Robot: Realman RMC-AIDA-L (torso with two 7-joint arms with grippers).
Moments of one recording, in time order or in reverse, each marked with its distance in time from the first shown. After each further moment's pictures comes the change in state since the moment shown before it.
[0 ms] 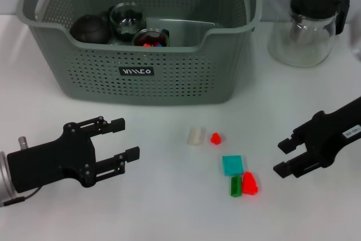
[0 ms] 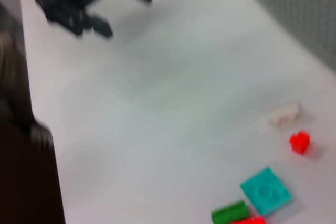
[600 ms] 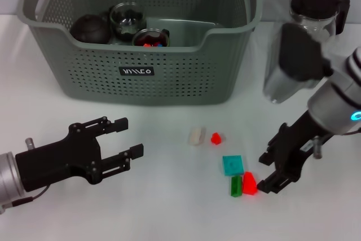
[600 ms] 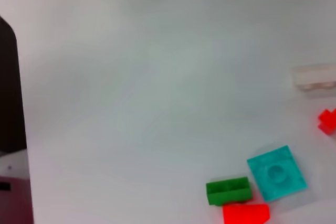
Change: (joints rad) left arm -0.015 0.002 -0.005 -0.069 -0.004 -0.057 0.005; right arm 0.073 0.025 -0.418 0.027 -0.032 0.165 0.131
